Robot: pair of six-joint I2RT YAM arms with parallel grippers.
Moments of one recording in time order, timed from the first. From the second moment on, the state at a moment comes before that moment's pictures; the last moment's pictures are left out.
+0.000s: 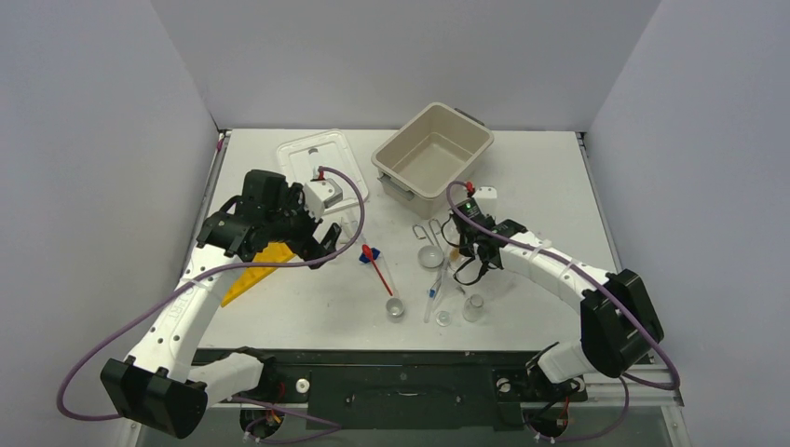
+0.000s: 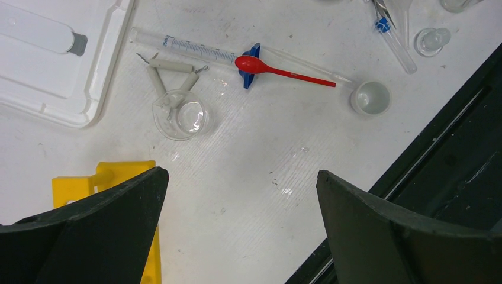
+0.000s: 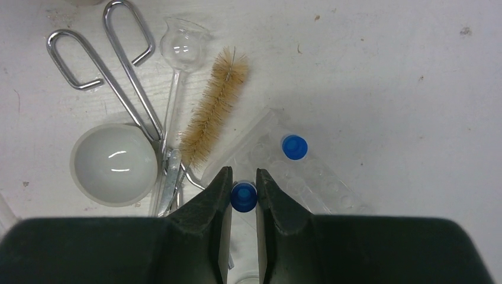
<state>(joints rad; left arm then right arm) -0.33 1.13 1.18 -0.88 0.39 0.37 0.58 1.44 0.95 -0.51 0.46 0.51</state>
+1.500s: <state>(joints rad) -0.33 1.12 1.17 -0.88 0.35 0.37 0.86 1.33 1.03 -0.60 0.32 0.66</state>
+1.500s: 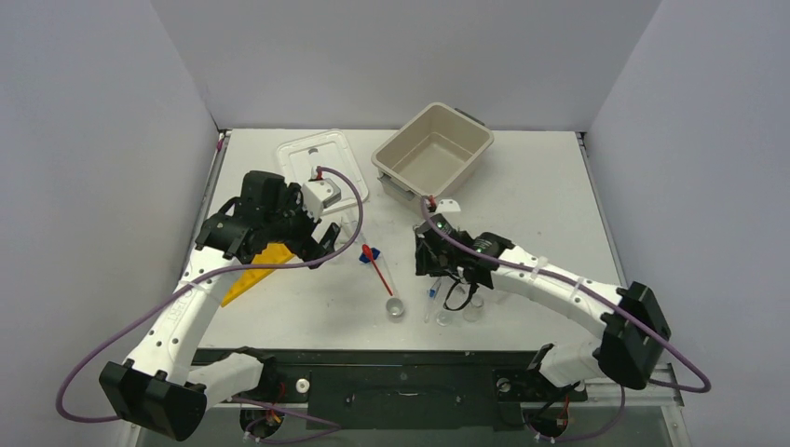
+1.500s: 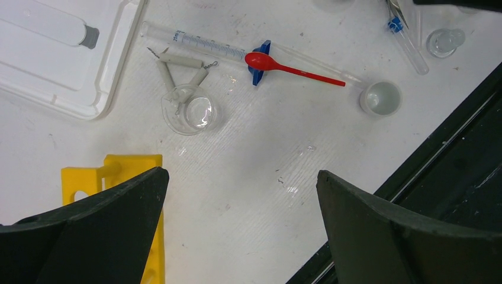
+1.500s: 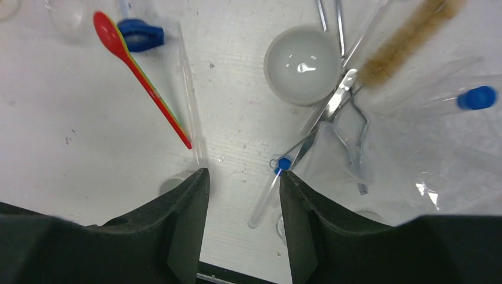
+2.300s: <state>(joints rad) -0.33 1.11 1.17 -0.88 0.32 0.37 0.89 1.55 0.88 -0.49 0.18 0.77</state>
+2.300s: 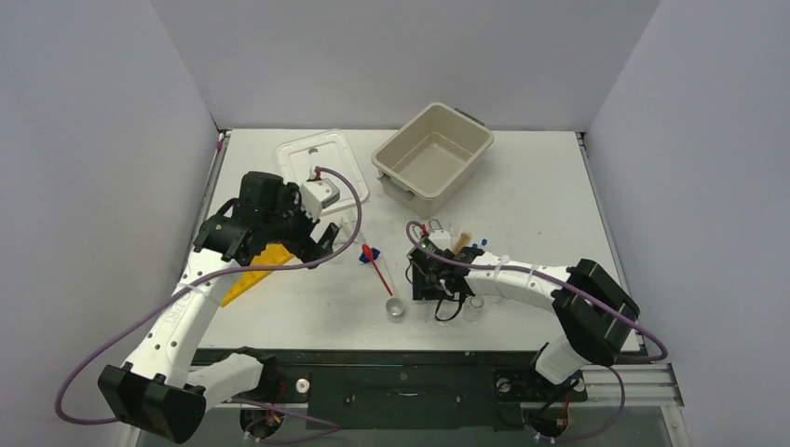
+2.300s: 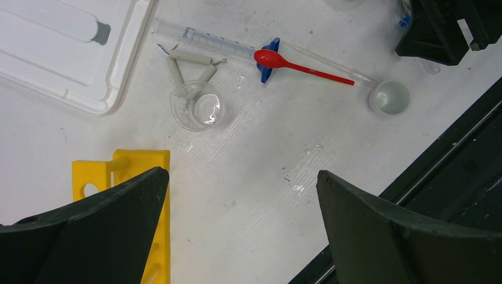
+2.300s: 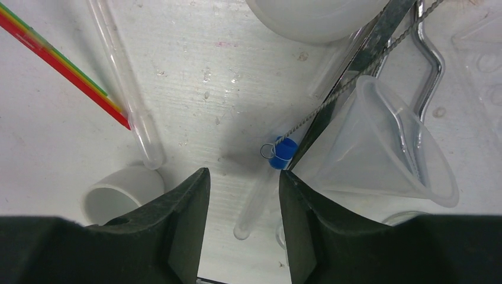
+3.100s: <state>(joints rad) -0.33 1.11 1.17 -0.88 0.32 0.38 0.89 1.68 1.00 -0.50 0.18 0.77</state>
